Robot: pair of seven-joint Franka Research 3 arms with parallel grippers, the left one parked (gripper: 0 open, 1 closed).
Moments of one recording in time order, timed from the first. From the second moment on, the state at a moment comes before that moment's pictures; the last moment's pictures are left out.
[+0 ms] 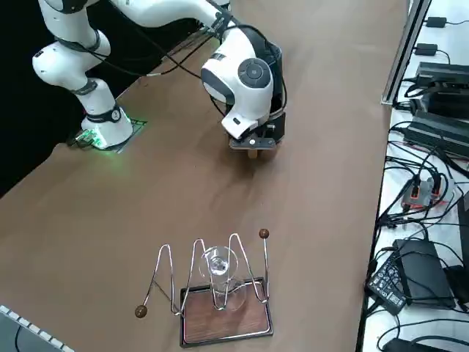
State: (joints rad) arm -0.18 0.52 0.11 -1.77 0.34 2.02 0.95
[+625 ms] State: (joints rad) arm -0.16 0.51 0.12 -1.77 0.37 2.01 0.92
